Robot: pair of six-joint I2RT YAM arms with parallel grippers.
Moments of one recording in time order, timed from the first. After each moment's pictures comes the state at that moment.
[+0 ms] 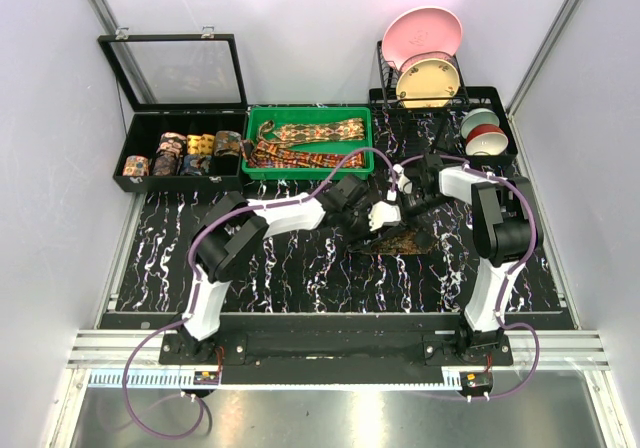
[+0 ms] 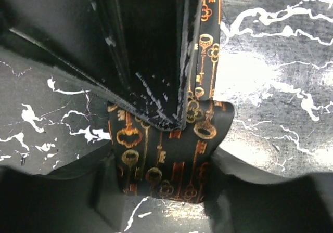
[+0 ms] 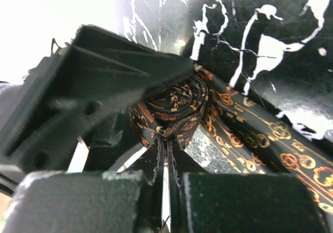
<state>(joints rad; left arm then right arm) -0.84 2.06 1.37 -0.28 0.46 0.52 0.17 1.95 1.17 -0.70 -0.90 0.09</state>
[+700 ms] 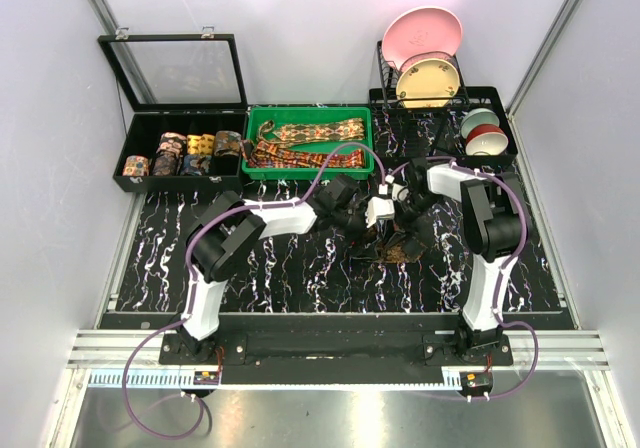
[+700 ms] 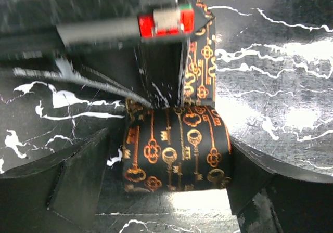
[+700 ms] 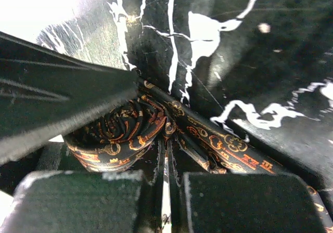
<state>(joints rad) -0.81 2.02 1.25 -0.02 0.66 0.38 0.23 2.00 1.23 -0.83 -0.64 0.08</state>
